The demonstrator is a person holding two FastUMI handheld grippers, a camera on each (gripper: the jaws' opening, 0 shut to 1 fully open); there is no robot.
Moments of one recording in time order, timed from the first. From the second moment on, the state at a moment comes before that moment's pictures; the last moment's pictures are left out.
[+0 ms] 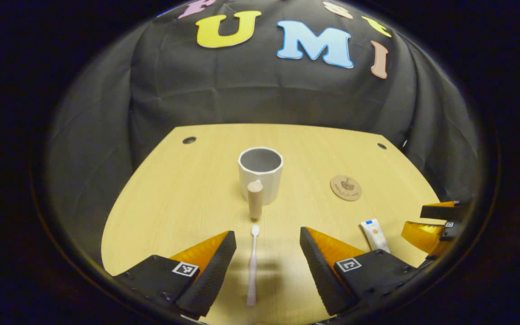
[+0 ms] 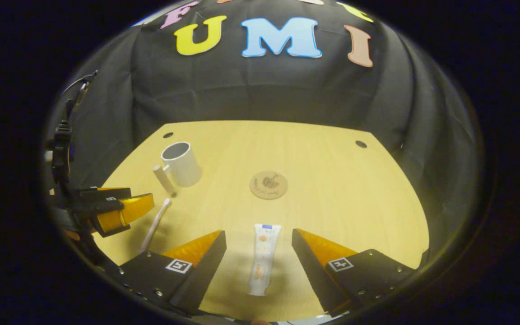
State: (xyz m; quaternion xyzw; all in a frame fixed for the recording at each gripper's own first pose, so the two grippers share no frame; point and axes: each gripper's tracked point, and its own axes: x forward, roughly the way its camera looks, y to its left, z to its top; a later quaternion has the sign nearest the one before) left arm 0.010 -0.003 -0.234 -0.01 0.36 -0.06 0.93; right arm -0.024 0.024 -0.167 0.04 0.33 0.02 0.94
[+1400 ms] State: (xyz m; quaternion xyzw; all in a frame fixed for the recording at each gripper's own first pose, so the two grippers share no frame) left arm -0.017 0.014 -0.331 0.04 0.60 -0.06 0.80; right arm -0.028 0.035 -0.280 0.09 0.58 0.01 0.81
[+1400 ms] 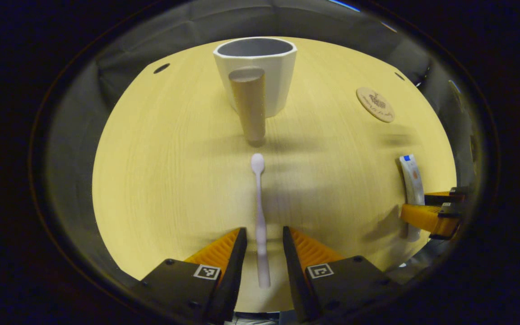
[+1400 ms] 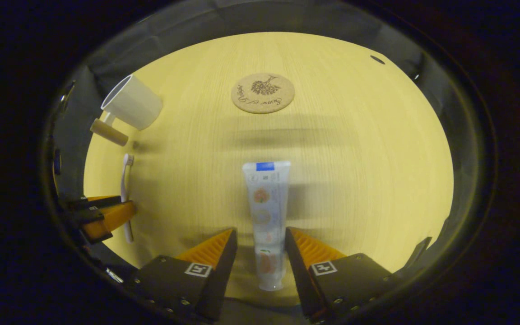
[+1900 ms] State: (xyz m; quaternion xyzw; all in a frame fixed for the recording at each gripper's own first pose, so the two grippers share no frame) left arm -0.017 0.013 -0.332 0.04 0.59 -0.08 0.80; right arm -0.025 0.030 -0.278 0.14 0.55 -0.02 0.82
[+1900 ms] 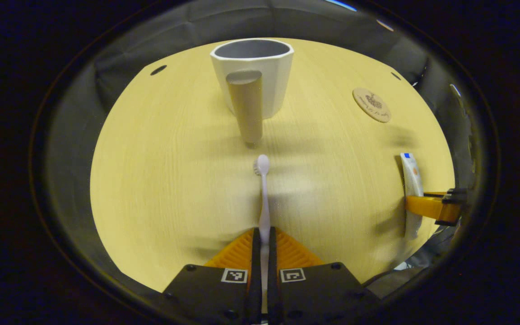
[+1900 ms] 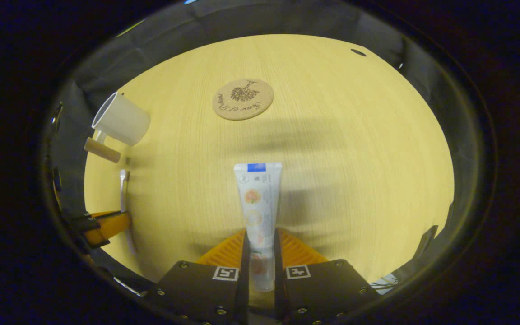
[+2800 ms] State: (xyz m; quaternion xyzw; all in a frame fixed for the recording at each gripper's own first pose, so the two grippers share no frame) left arm -0.028 -0.004 -0.276 -0.05 0.47 -0.11 0.88; right arm -0.024 0.051 -0.211 0.20 0.43 0.05 0.88
